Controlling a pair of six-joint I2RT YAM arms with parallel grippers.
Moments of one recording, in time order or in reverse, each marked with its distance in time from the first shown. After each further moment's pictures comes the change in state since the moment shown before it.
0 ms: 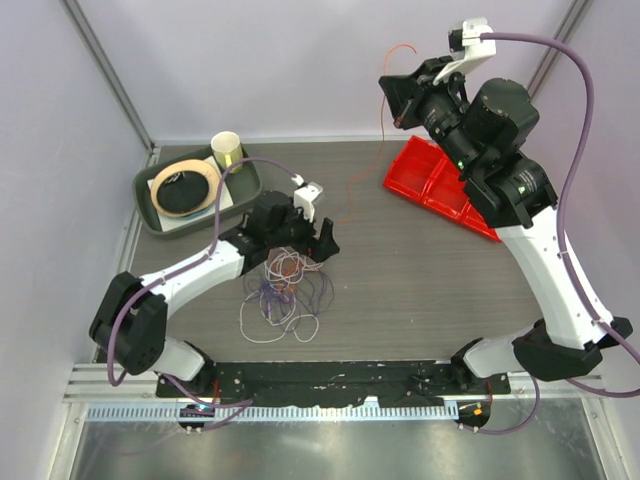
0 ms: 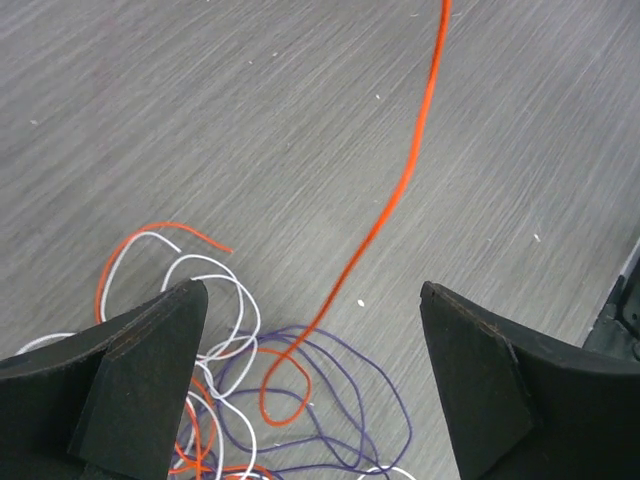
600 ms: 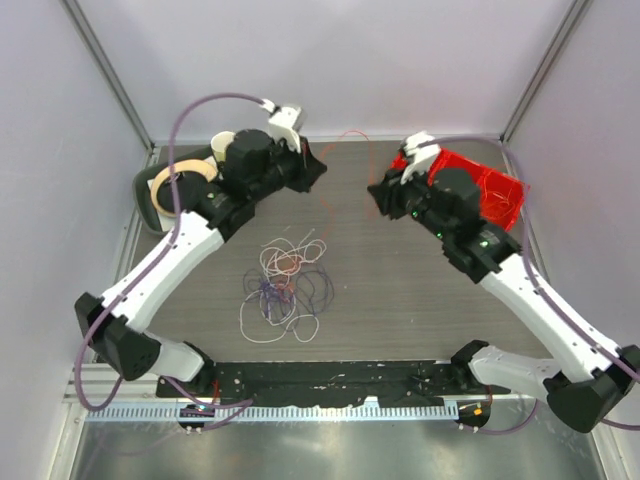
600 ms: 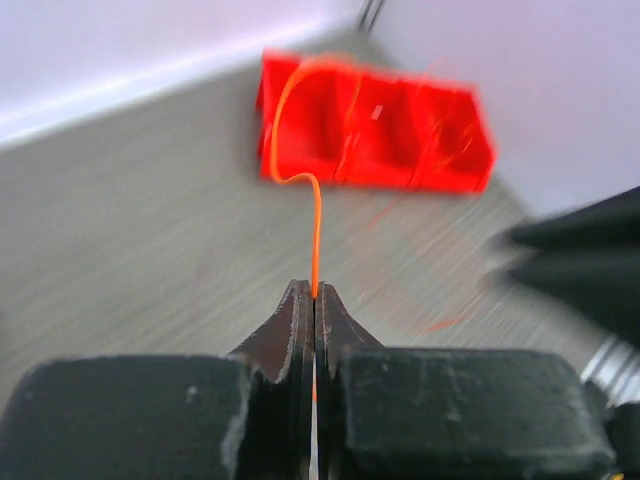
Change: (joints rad) left arm -0.003 -0.009 0.522 -0.306 -0.220 -0.093; right arm 0.000 -0.321 -0.723 0.099 -0.057 -0.078
